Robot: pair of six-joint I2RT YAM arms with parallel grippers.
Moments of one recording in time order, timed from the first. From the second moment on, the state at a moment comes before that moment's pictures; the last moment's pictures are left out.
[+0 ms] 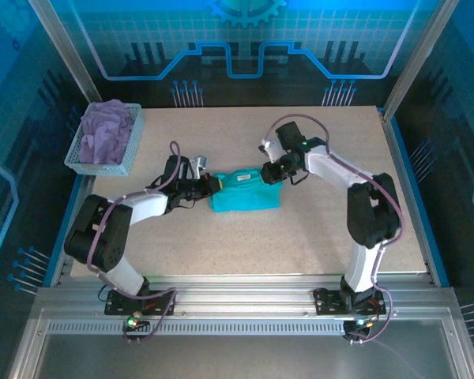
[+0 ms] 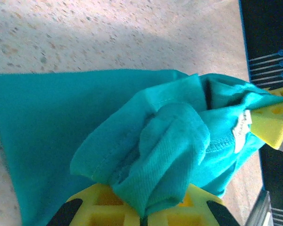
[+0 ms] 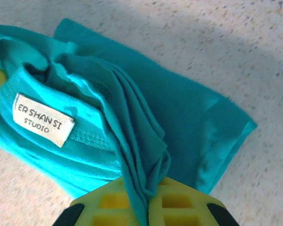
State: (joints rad) left arm -0.27 1.64 0.78 0.19 0.53 -0.68; right arm 0.40 1.89 1.46 -0.72 -0.36 -0.02
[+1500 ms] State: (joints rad) left arm -0.27 1.87 0.98 -0.10 0.39 -0.62; right arm 0.32 2.13 1.53 -0.68 -0.45 0.29
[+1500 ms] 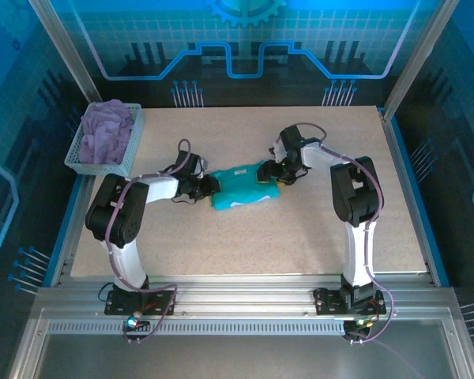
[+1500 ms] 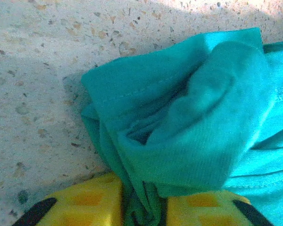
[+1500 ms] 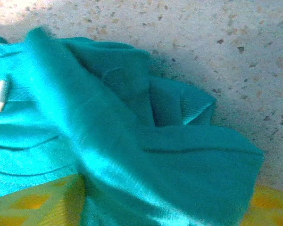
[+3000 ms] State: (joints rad) left arm -0.25 1.30 0.80 -0.30 0.17 -0.57; right arm -0.21 2.20 1.96 -0.98 0.52 -0.16
